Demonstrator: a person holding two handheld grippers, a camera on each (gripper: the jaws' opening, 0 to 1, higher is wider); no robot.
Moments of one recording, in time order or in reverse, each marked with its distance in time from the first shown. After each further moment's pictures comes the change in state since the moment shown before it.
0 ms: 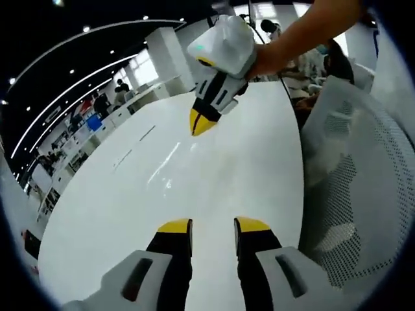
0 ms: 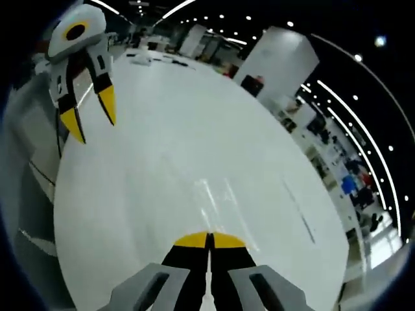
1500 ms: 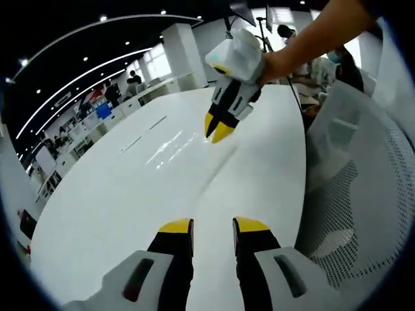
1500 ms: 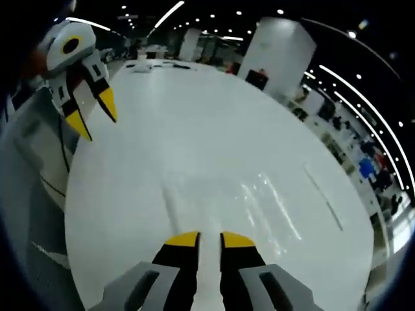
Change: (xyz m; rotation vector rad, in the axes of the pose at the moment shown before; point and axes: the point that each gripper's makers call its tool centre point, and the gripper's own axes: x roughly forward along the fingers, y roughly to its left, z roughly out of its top) left arm -0.010 0.003 -0.017 -0.093 -0.004 0.039; right arm 0.013 0.026 -0.008 0.122 -0.033 0.129
